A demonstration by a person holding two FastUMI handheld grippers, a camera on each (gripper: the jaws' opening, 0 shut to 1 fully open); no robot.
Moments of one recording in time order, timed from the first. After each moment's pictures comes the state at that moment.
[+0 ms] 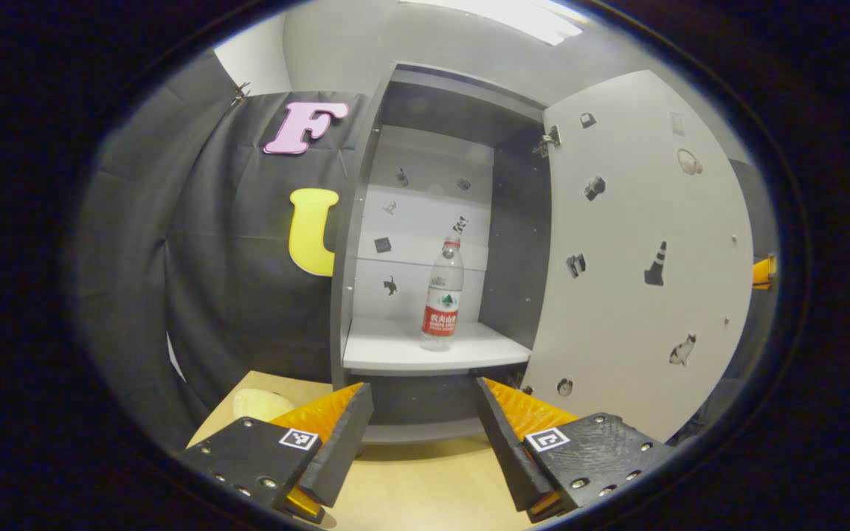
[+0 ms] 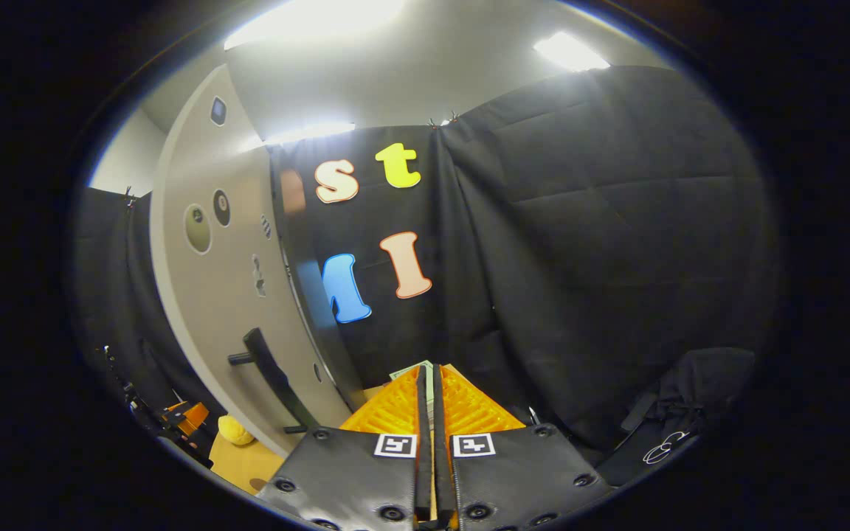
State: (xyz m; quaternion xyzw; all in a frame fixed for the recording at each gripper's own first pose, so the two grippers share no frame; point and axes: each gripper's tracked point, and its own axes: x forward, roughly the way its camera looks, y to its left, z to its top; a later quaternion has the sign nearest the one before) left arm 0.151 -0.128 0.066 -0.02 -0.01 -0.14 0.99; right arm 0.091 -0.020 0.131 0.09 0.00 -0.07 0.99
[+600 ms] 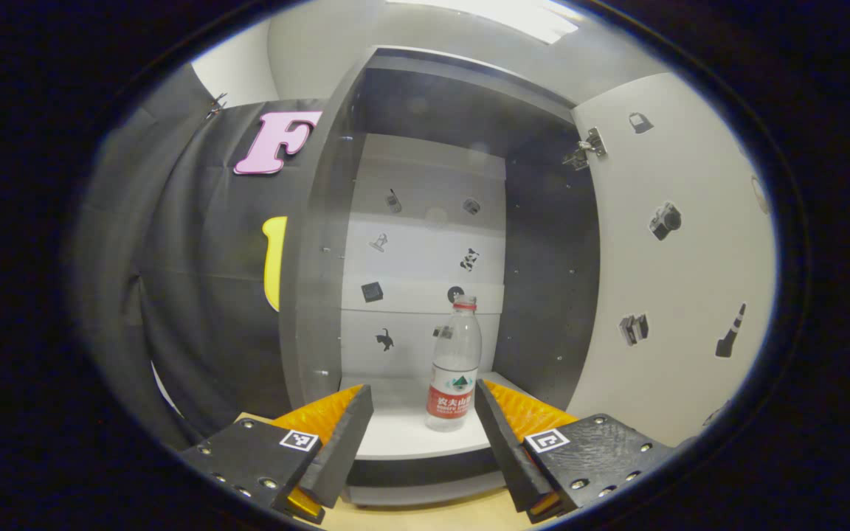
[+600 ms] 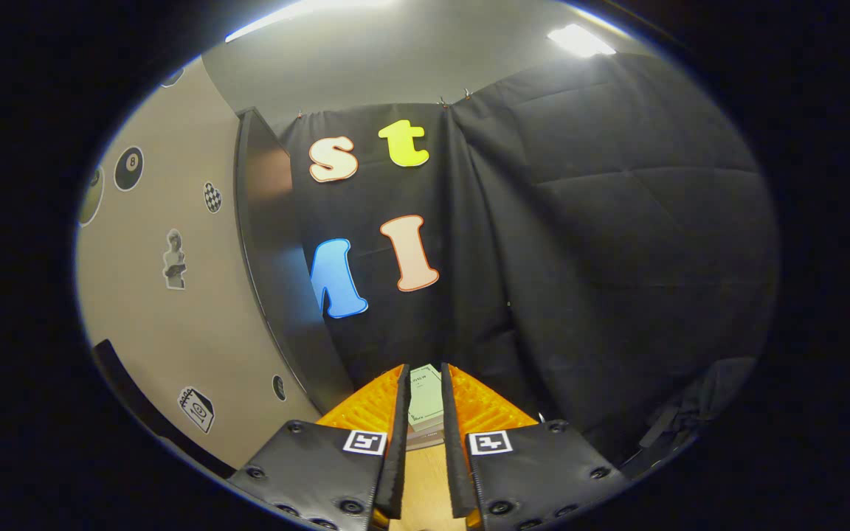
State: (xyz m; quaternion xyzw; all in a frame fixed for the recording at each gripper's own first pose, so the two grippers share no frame) left arm 0.275 -0.159 0.140 0.01 -0.04 -0.14 0.99; right arm 0.221 -0.034 0.116 0.07 0.01 -0.03 1.00
